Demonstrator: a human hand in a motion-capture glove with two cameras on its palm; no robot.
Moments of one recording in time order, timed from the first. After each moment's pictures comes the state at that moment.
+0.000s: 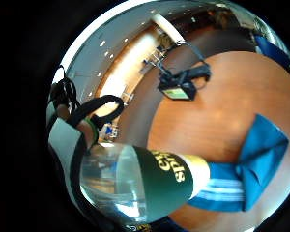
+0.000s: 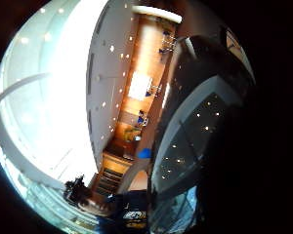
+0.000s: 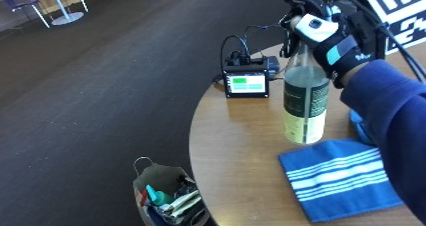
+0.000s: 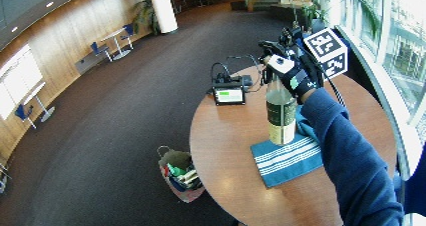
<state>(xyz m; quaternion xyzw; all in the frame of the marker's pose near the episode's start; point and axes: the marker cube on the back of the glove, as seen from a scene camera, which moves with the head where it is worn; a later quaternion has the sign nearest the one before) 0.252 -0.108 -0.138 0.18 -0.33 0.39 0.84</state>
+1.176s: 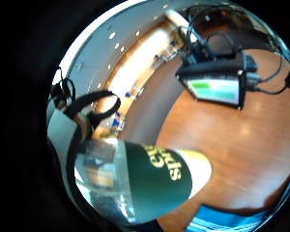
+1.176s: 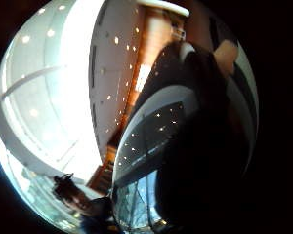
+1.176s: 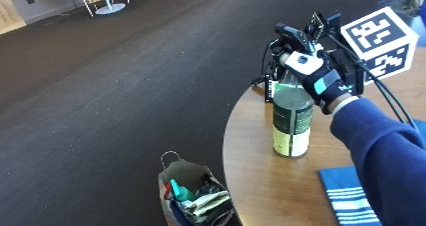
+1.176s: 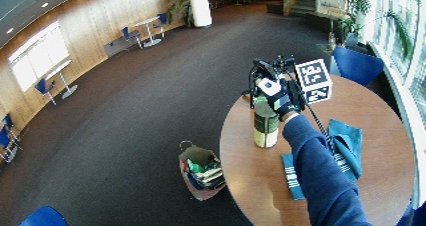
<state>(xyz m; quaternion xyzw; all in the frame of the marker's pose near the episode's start) 0.257 -0.096 -0.049 0.18 -0.38 0.39 0.82</state>
